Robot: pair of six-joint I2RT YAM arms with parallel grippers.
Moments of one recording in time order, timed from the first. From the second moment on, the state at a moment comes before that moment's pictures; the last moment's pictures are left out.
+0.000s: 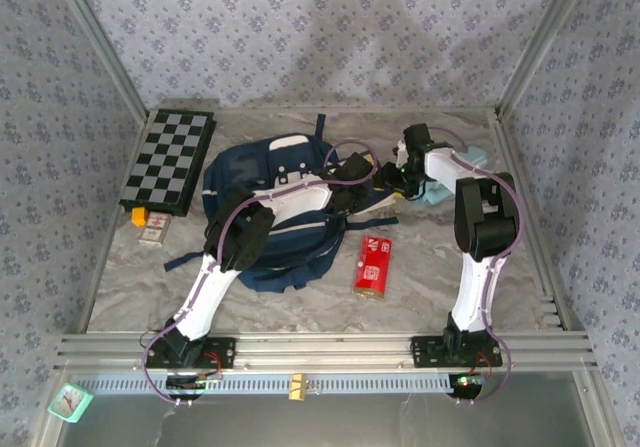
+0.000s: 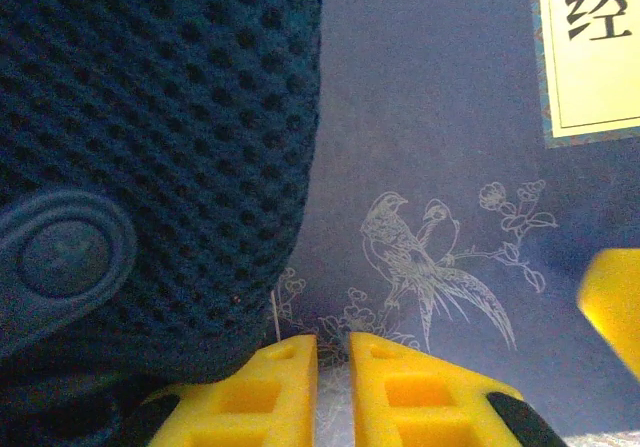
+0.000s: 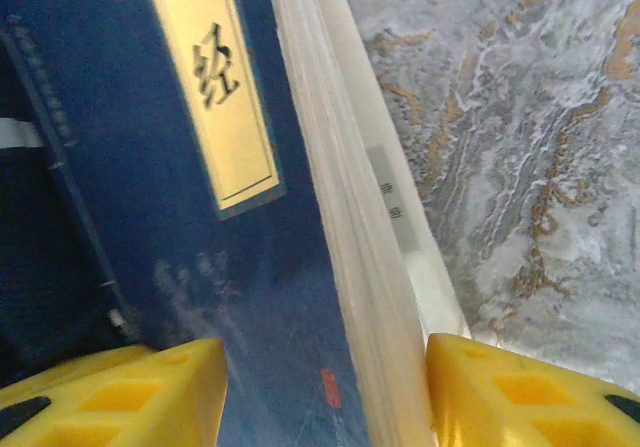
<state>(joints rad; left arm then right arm) -0.83 2.29 1.79 -0.51 -0.09 -1.06 0.17 1.99 1.42 -0.63 -0.38 0.33</state>
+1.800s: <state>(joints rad) -0.83 2.29 1.79 -0.51 -0.09 -1.08 0.12 2.00 1.49 -0.70 -0.49 0.30</state>
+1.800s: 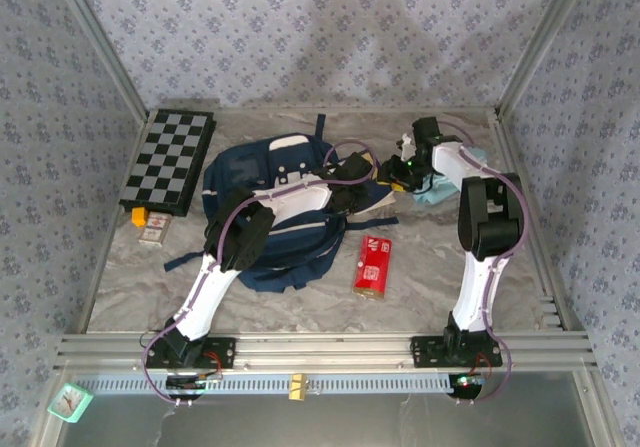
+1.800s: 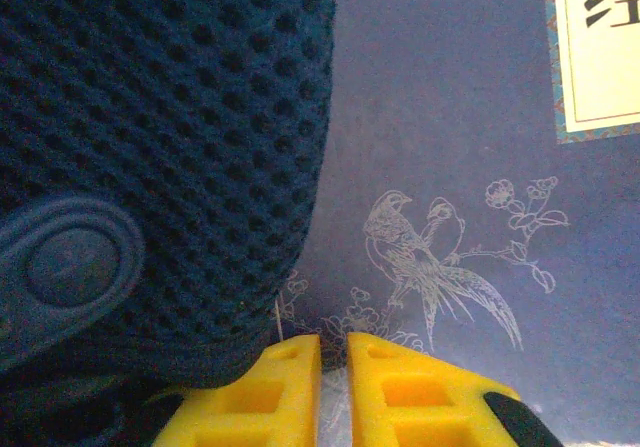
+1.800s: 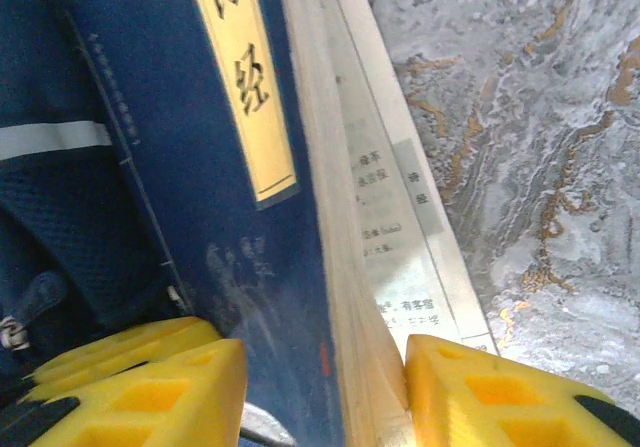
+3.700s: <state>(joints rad) -0.54 1.46 1.07 -0.05 0.30 -1.22 0.19 1.55 1.52 -0.48 -0.79 0.61</state>
